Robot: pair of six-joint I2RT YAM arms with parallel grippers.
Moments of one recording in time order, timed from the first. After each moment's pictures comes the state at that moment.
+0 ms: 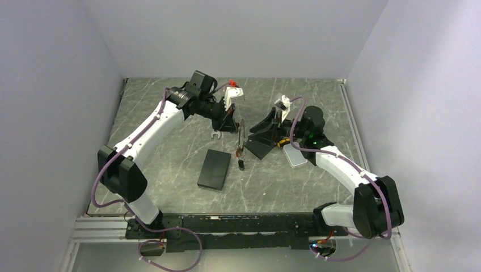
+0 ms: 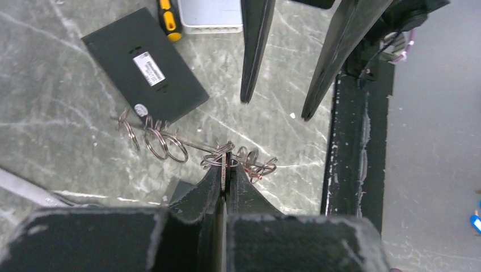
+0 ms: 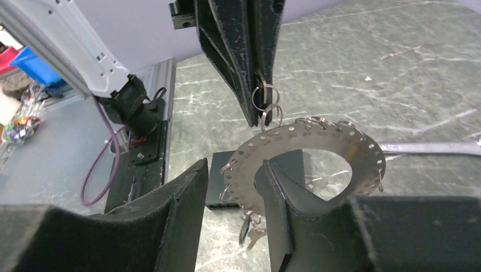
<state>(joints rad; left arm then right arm) -0.54 1.65 1.64 -0.85 0.81 0.43 0.33 1.26 0.73 0.54 -1.08 0.29</state>
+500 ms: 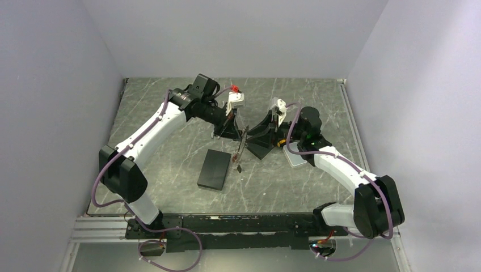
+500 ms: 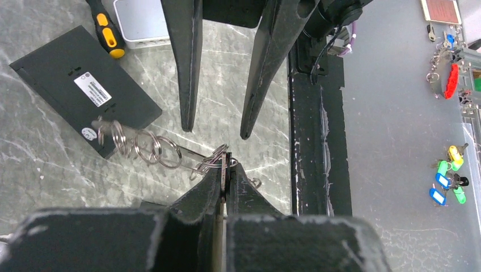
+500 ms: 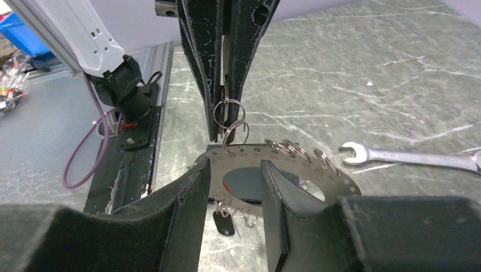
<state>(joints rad) -0.56 1.65 1.62 -0.91 0.97 0.48 0.38 1.26 0.73 0.50 -1.09 0.16</state>
